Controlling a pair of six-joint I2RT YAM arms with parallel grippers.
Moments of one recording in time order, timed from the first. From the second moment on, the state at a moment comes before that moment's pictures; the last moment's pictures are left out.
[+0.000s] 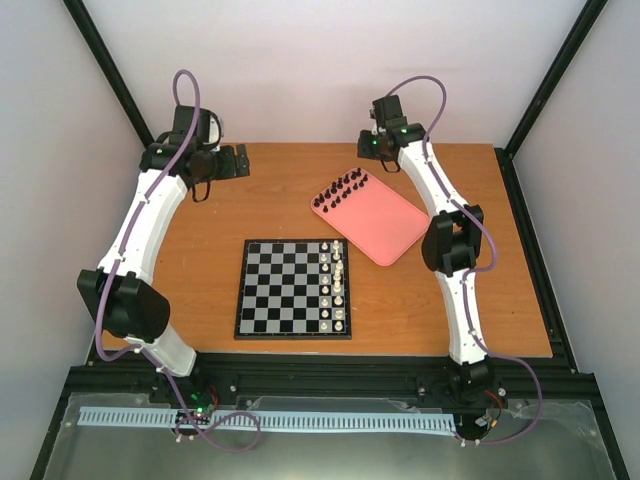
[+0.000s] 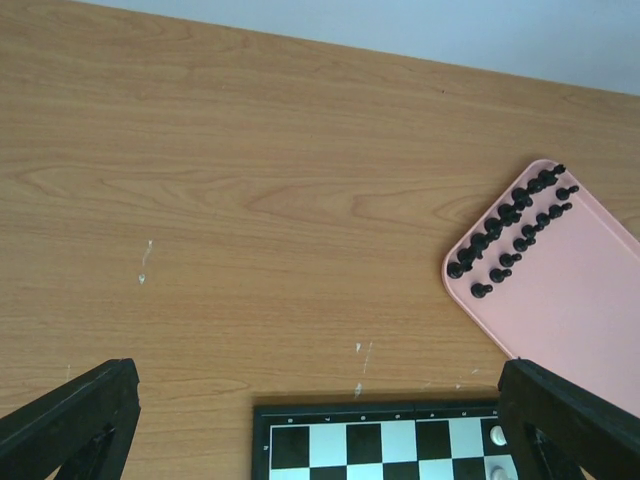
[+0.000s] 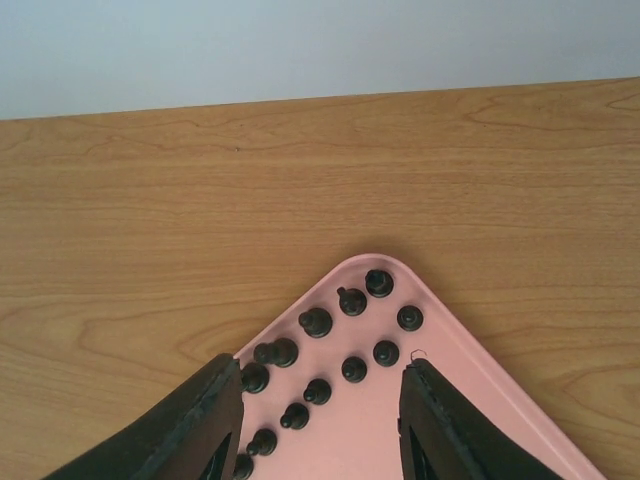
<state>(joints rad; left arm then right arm) -0.16 1.63 1.75 -0.93 0.03 -0.29 0.31 2.39 2.43 -0.84 -0.06 0.34</state>
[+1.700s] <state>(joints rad) -0.47 2.31 2.06 -0.85 0.05 0.00 0.05 2.27 2.20 -0.89 -0.17 0.30</state>
